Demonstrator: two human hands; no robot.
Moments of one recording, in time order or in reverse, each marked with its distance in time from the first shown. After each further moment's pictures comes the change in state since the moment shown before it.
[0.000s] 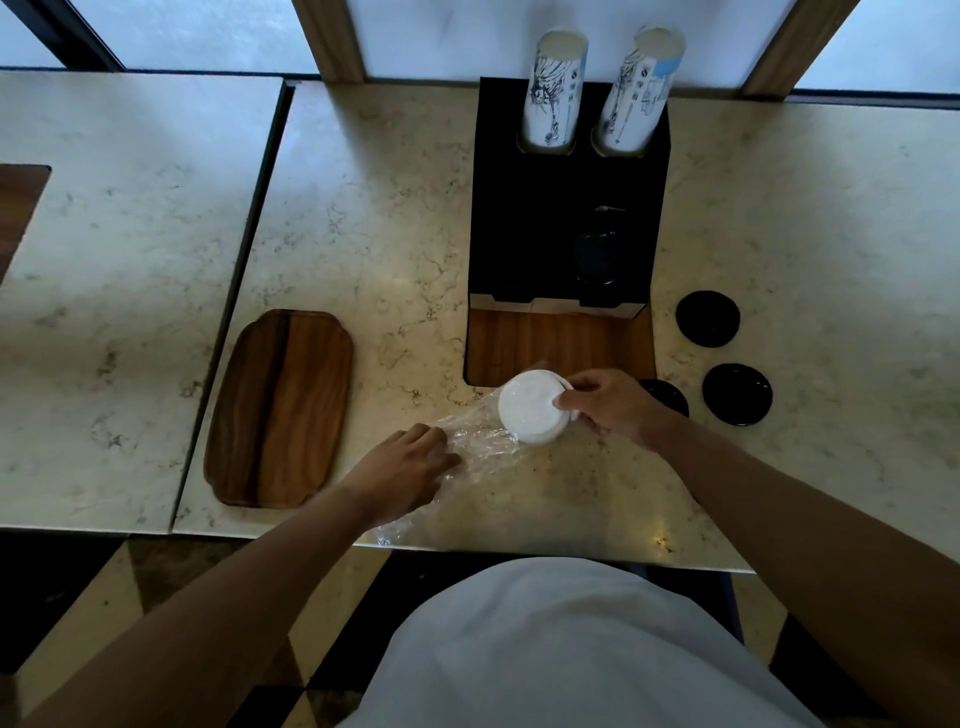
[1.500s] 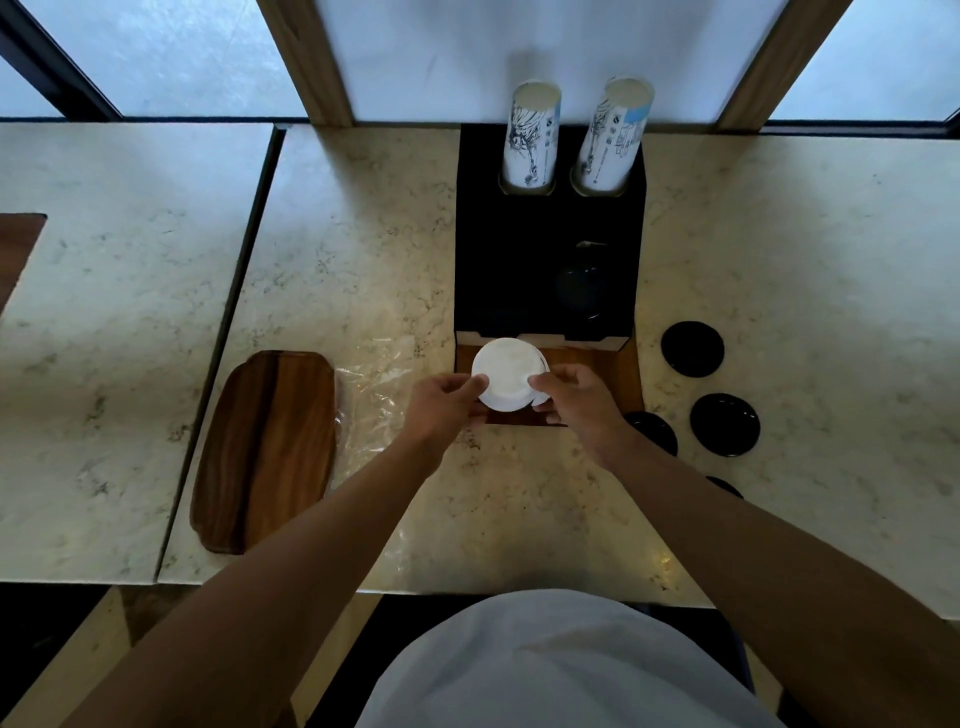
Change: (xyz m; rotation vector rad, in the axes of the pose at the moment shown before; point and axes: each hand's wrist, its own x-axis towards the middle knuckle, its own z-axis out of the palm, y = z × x) left_hand 0.113 0.020 -0.082 -1.582 0.452 -0.807; right_hand 0.017 -0.042 0.016 0.378 0.236 -0.010
